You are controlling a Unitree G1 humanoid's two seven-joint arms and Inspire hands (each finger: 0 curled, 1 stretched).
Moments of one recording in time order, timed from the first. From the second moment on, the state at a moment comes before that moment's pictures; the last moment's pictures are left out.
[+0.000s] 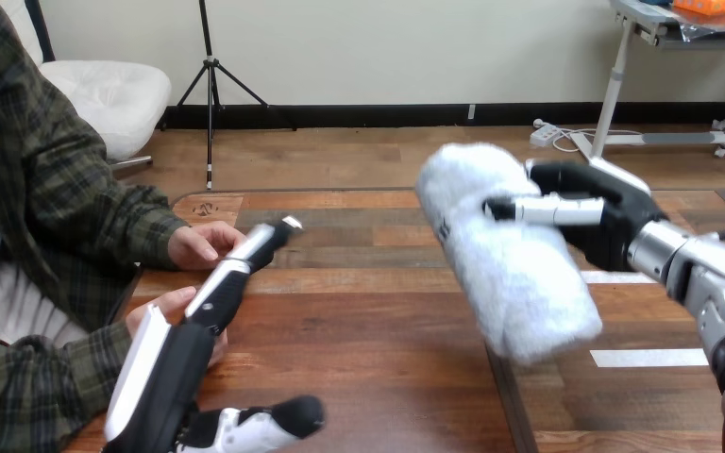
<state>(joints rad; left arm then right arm) 0.35 0.14 0.06 0.00 0.11 -0.90 -0.23 -0.84 -0.43 -0.14 1.21 0.10 -0.11 0.65</state>
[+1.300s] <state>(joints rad) 0.36 0.33 0.34 -0.23 0.61 -0.59 -0.07 -0.66 -0.36 -0.16 0.88 0.23 -0.07 0.75</state>
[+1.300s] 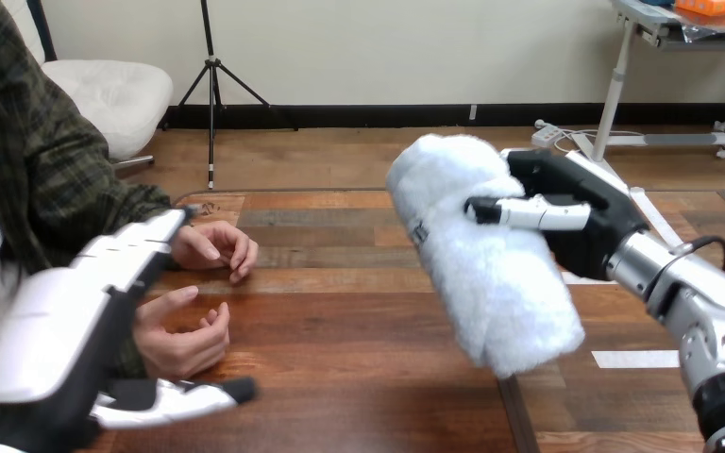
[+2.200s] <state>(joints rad) 0.28 0.59 0.39 -0.15 0.64 -0.45 -0.08 -0.63 -0.36 -0.17 0.84 0.25 -0.10 0.81</state>
